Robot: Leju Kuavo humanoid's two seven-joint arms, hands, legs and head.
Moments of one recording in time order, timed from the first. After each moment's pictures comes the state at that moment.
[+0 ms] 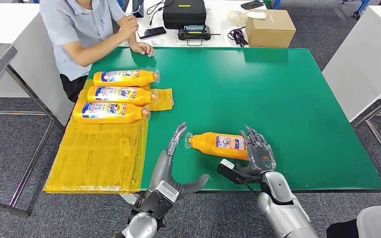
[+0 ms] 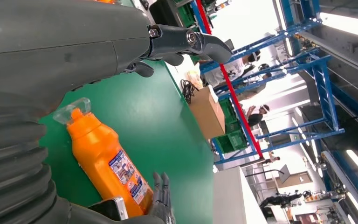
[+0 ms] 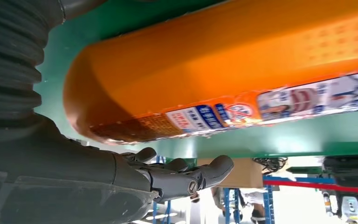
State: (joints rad) left arm -0.16 -0.25 -0.67 -1.25 -0.25 0.55 -0.45; right arm -0.29 -0.10 0.32 -0.88 1.10 -0.43 -0.21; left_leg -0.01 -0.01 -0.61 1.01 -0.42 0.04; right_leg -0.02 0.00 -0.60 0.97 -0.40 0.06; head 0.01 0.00
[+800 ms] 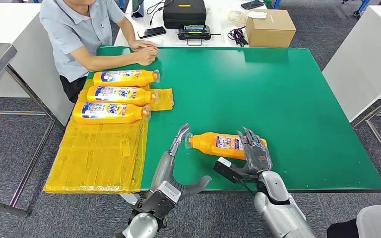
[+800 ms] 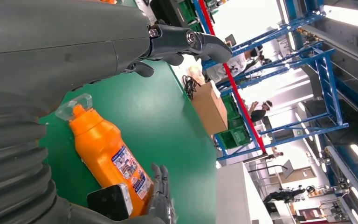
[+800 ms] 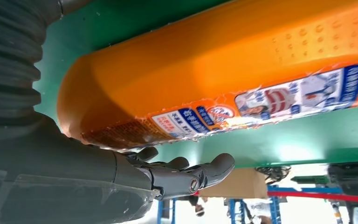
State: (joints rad) left arm -0.16 -0.25 -0.68 -1.25 -0.26 0.54 -0.43; right arm -0.29 -0.10 0.36 -0.90 1.05 -0.40 -0.14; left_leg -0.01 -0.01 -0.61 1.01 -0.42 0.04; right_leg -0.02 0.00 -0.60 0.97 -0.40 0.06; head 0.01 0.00
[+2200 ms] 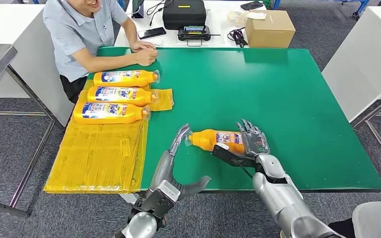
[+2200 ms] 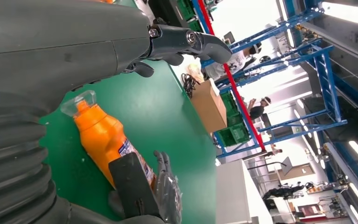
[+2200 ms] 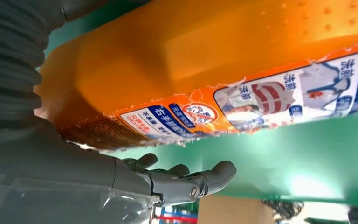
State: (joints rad) left arm -0.17 -0.24 -0.68 -1.25 -0.25 0.52 -0.44; right arm -0.49 -0.08 0.36 -0.69 1.01 -0.19 -0.10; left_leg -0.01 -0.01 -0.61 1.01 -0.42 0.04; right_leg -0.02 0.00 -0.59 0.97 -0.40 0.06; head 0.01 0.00
